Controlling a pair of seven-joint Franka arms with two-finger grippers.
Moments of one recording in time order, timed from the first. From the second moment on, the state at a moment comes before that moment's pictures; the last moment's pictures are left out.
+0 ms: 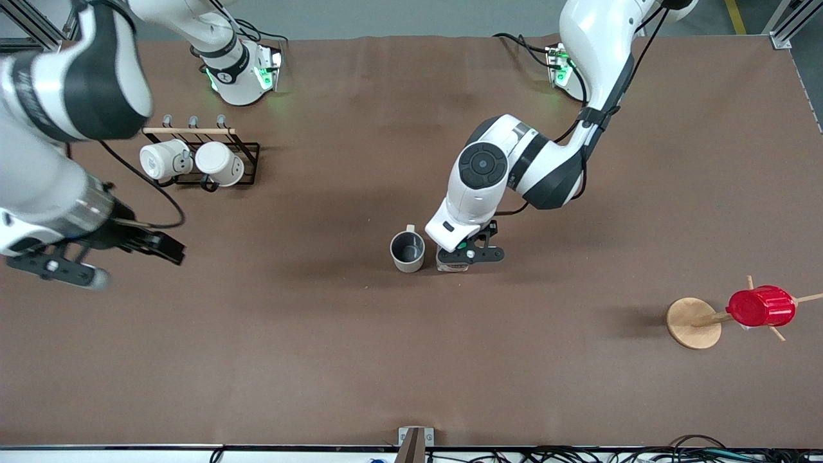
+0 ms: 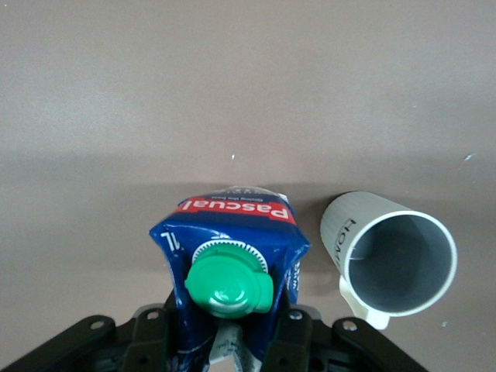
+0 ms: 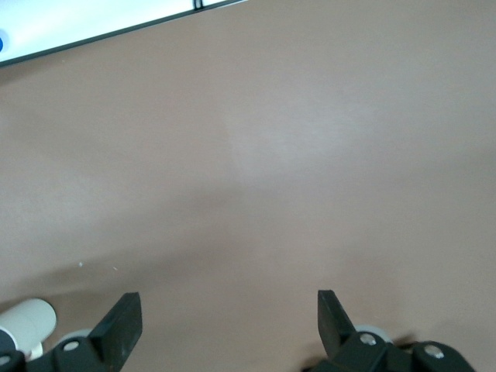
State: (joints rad) left arm -0.56 0.58 -0.13 -1.50 0.06 2.08 -0.71; right arm 0.30 0.24 -0.22 -1.43 0.04 1.72 0.33
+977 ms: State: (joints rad) left arm -0.49 0.43 -0.11 -1.44 0.21 1.99 -0.70; right arm 0.10 0.03 -0.22 -1.50 0.01 1.53 0.11
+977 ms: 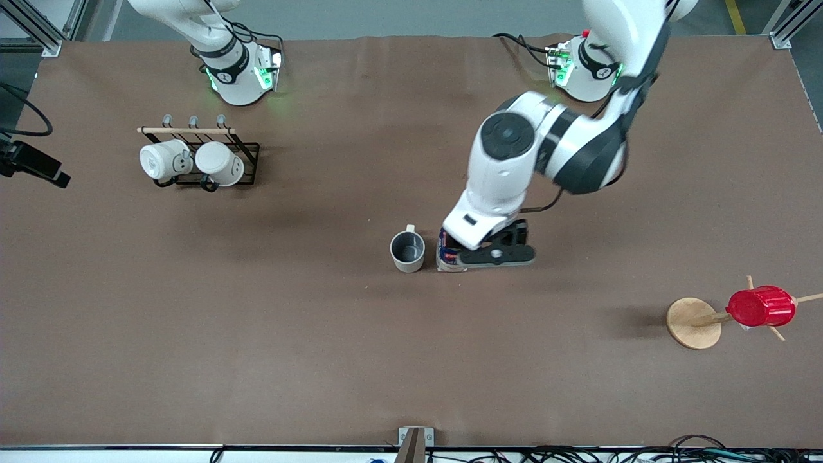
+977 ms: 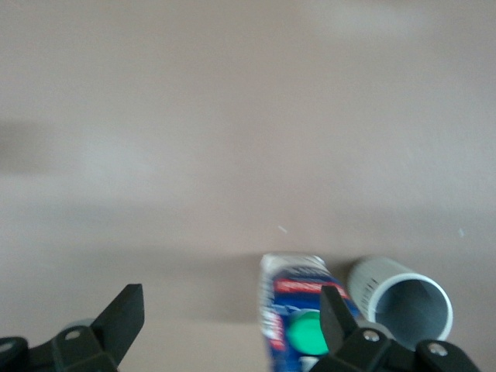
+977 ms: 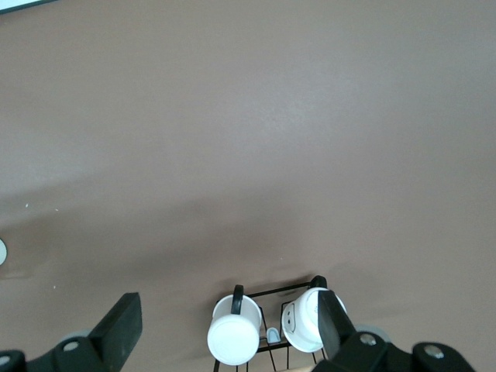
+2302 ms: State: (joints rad) left arm -0.05 -0.15 -0.06 -1.67 0.00 1.56 -0.14; right arm -0.07 0.03 -0.07 -1.46 0.01 1.48 0.03
